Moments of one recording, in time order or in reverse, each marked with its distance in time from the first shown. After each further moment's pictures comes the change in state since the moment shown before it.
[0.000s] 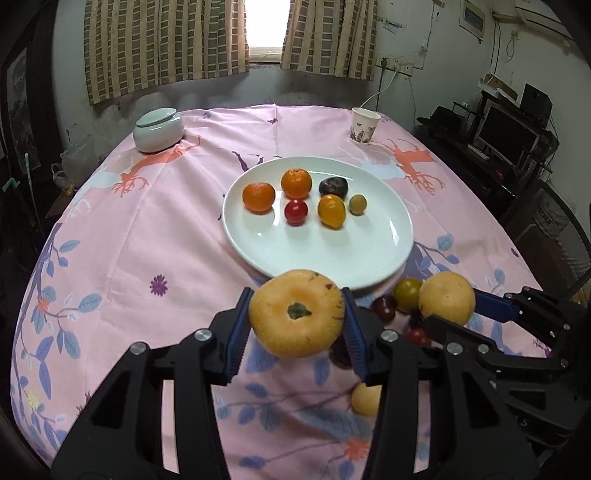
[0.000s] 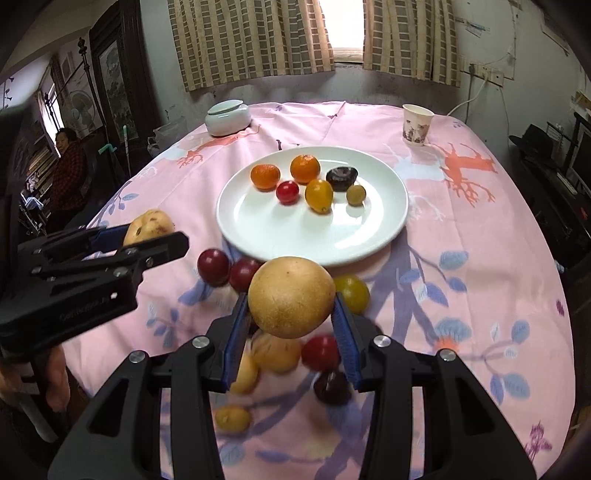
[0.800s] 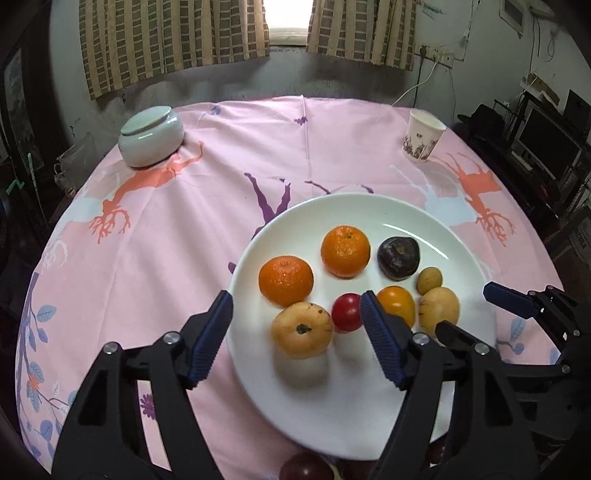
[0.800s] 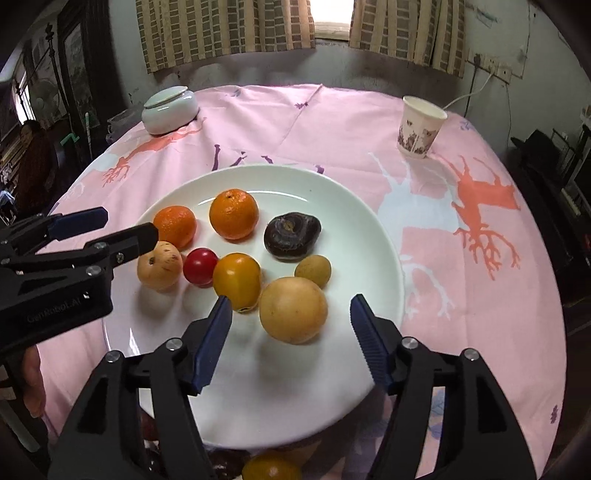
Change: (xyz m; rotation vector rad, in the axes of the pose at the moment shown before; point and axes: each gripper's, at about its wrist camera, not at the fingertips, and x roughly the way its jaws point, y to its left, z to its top) left arm 0.105 0.023 0.098 -0.041 0.045 0.068; right arm 0.114 -0.051 0.099 -0.022 0.082 -0.106
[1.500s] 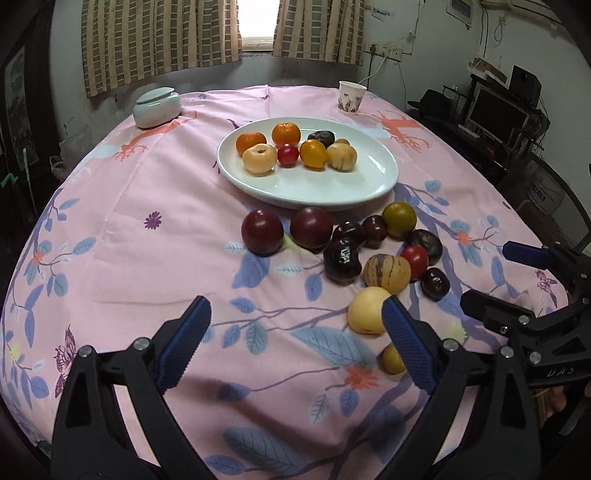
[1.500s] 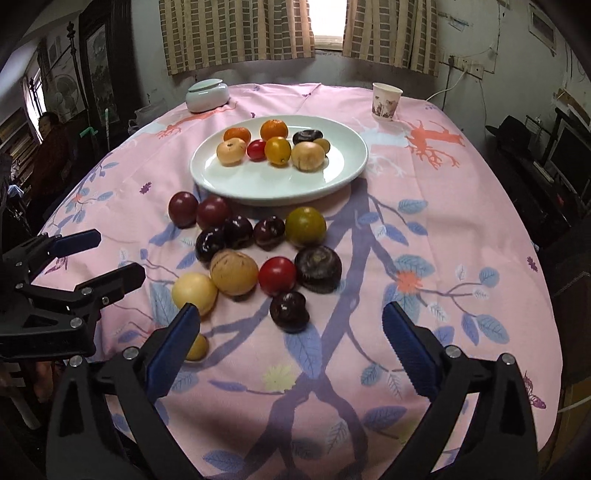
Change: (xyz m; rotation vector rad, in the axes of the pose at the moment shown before) left arm -0.117 -0.019 -0.194 0.073 -0.033 -0.090; right arm -0.123 0.028 -0.174 0.015 -0.029 0.002
